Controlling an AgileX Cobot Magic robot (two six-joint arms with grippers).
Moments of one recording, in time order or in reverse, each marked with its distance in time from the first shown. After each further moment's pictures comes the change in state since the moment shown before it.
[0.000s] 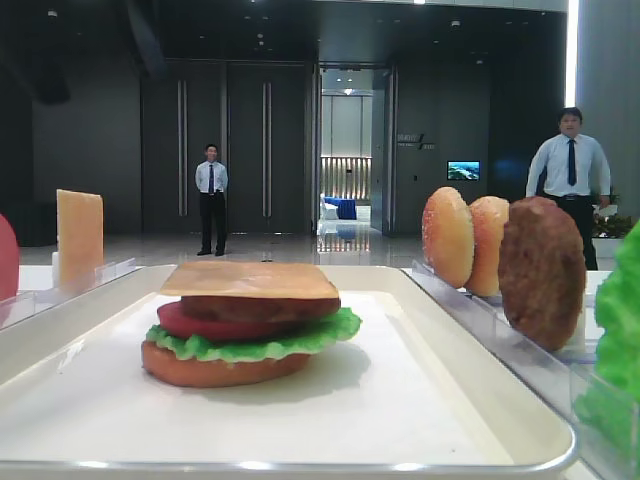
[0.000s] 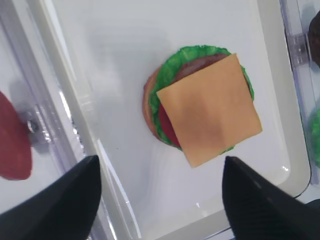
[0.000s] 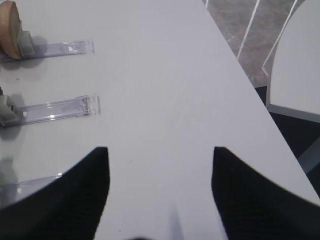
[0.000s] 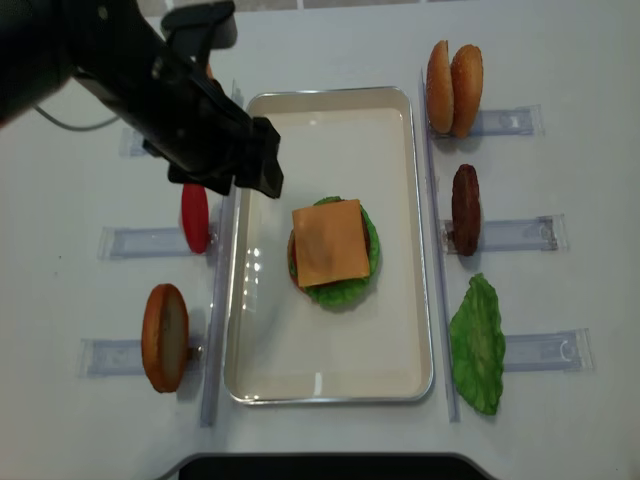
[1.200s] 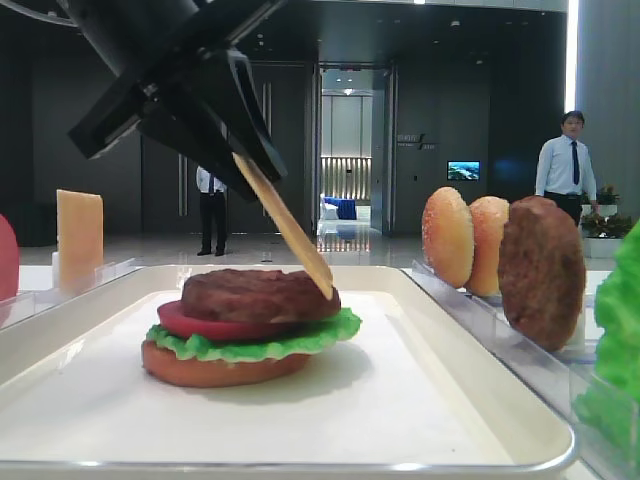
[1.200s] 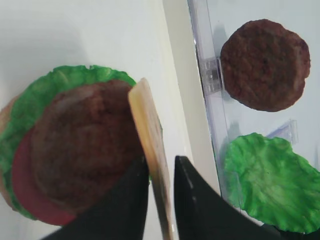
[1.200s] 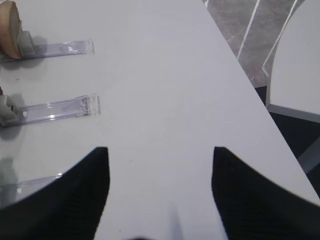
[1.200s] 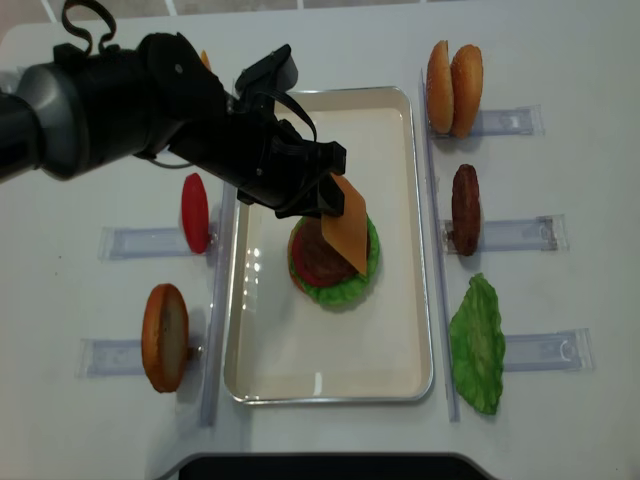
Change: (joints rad) left arm -0.056 0.189 0.139 -0.590 -0.338 0.344; right arm 0.000 0.000 0.000 0.000 0.000 0.000
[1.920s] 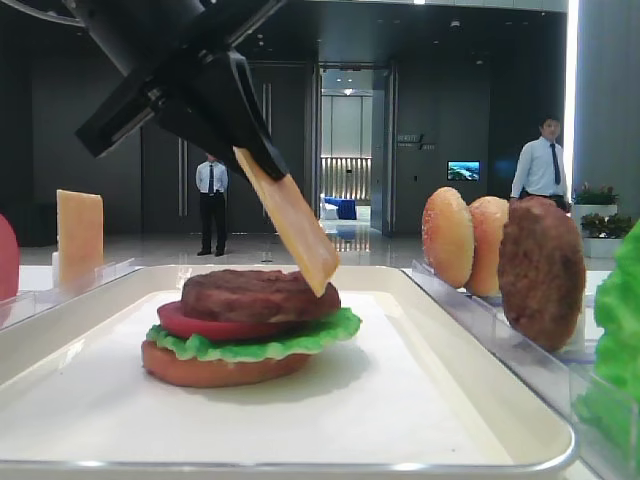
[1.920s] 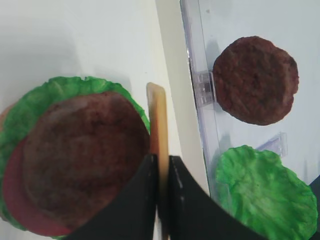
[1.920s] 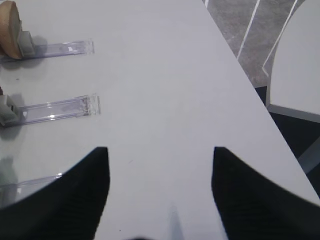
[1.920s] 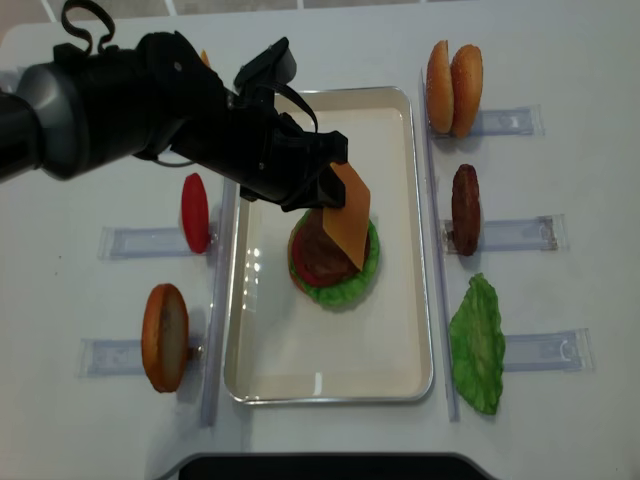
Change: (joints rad) left arm 0.000 0.000 0.000 -0.038 -0.030 0.000; right arm 0.000 0.000 0.000 0.000 0.000 0.000
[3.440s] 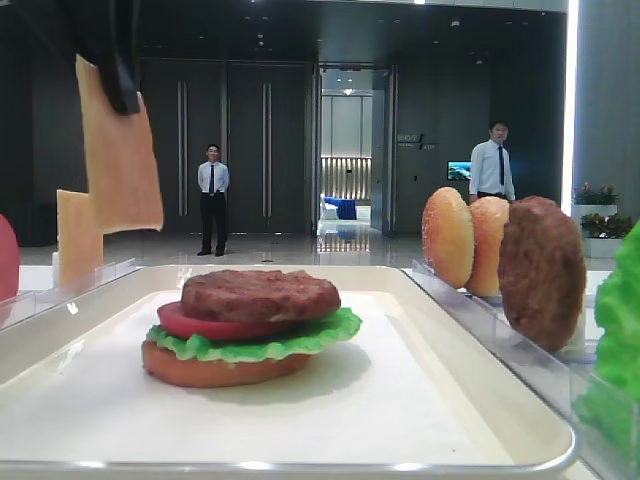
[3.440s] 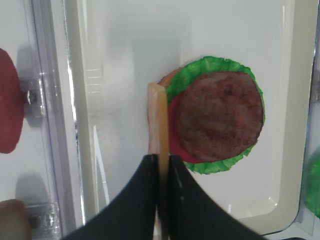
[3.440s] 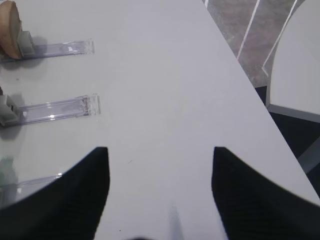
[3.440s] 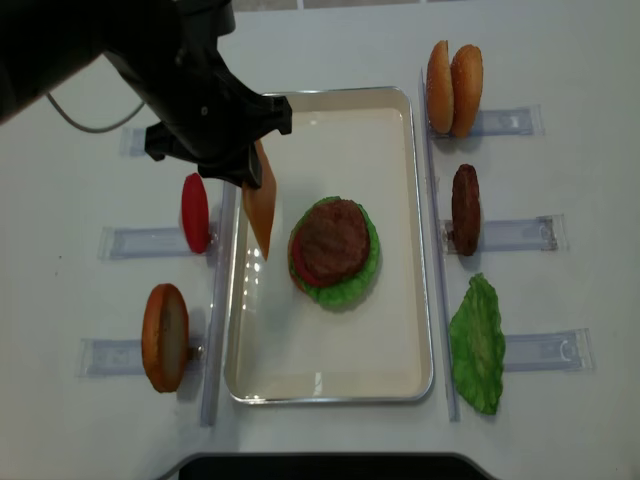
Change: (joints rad) left arm 0.001 -0.116 -0.188 0.728 0.389 -0.687; right arm 0.000 0.000 0.000 0.000 0.000 0.000
